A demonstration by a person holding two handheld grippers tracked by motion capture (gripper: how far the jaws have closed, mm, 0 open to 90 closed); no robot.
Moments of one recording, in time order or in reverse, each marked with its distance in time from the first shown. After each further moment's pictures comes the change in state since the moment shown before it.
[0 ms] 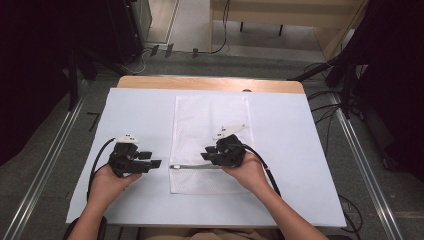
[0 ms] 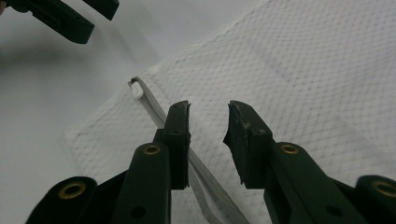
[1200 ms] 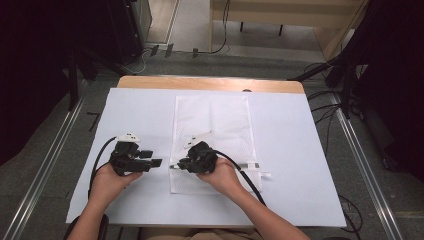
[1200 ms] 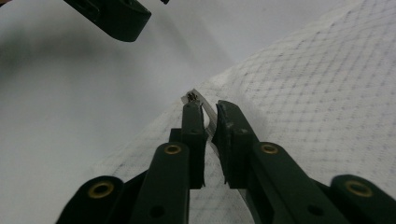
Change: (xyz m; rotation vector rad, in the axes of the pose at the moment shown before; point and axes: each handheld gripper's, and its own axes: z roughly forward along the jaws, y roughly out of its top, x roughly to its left) left arm 0.003 0.003 0.001 0.004 0.001 0.010; right arm 0.036 0.011 0.067 0.083 0.120 -0.019
